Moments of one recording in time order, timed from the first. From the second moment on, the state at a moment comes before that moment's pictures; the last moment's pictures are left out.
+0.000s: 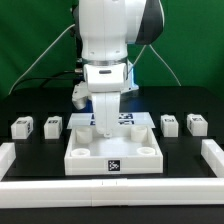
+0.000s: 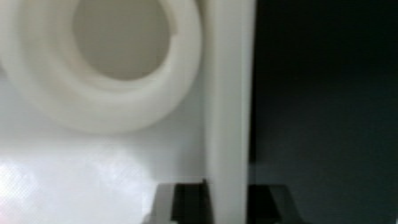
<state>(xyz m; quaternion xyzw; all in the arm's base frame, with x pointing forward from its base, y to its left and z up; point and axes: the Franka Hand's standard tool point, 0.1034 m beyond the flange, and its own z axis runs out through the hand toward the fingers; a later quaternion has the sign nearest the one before) 0.423 -0.023 0.009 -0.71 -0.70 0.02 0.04</state>
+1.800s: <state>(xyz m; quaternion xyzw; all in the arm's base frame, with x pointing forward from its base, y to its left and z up) 0.486 0.053 0.007 -0.73 -0.68 0.00 0.03</state>
